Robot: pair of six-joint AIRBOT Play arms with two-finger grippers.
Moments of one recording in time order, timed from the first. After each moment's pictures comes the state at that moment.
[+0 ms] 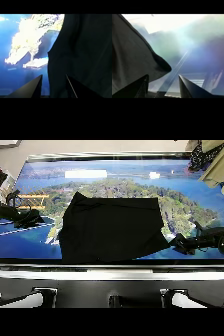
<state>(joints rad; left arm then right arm) 0.30 -1.38 1.28 1.21 -1.40 -1.52 -0.54 -1.37 0.79 2.12 -1.22 -1.87</state>
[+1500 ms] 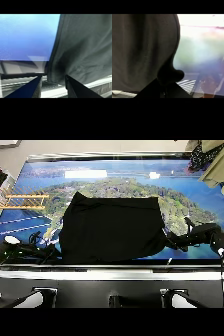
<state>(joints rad) 0.38 -1.23 0.55 0.96 -1.28 -1.36 -0.39 -1.29 0.78 2.13 -1.20 -1.82</state>
